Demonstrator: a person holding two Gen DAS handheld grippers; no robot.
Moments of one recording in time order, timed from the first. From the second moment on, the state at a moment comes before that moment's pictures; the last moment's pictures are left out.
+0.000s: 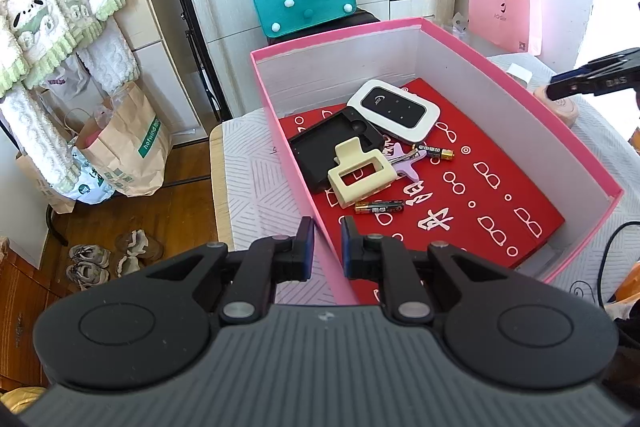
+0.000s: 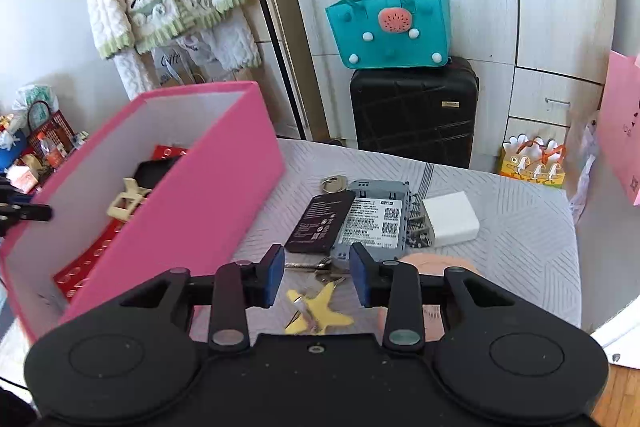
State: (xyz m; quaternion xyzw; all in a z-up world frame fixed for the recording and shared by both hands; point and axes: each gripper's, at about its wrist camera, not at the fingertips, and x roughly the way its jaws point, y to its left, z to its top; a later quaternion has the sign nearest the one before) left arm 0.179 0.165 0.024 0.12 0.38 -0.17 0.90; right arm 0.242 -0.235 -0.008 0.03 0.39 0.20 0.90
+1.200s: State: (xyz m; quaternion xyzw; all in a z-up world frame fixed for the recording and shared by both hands) left arm 0.181 0.169 0.024 0.10 0.38 -0.18 0.90; right arm 0.276 -0.160 -0.047 -0.16 0.36 0.21 0.89
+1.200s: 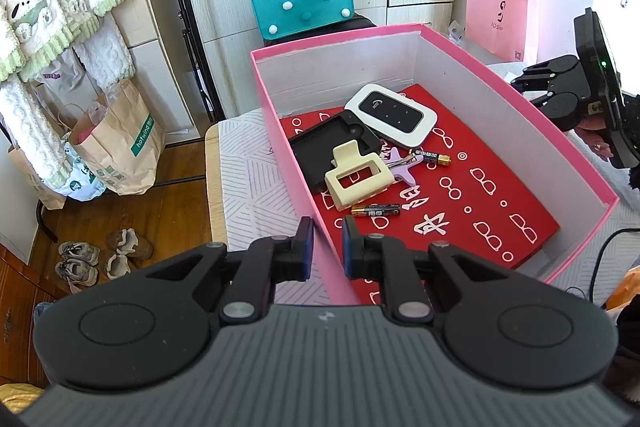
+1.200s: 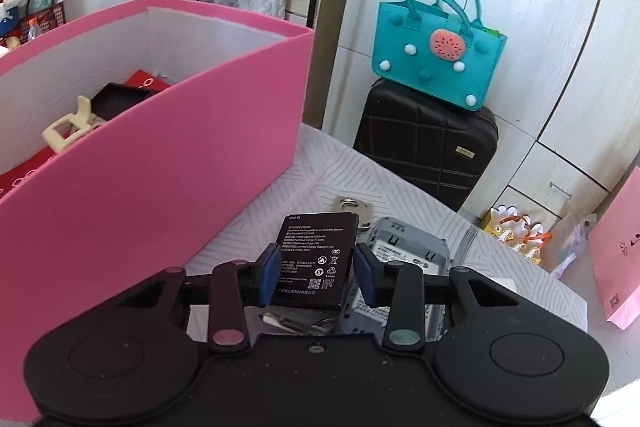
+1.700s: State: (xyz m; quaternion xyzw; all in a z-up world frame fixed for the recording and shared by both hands) left arm 0.181 0.169 0.023 0.10 0.38 -0.18 0.90; right arm 0.274 -0.162 -0.052 -0.11 0.40 0.28 0.87
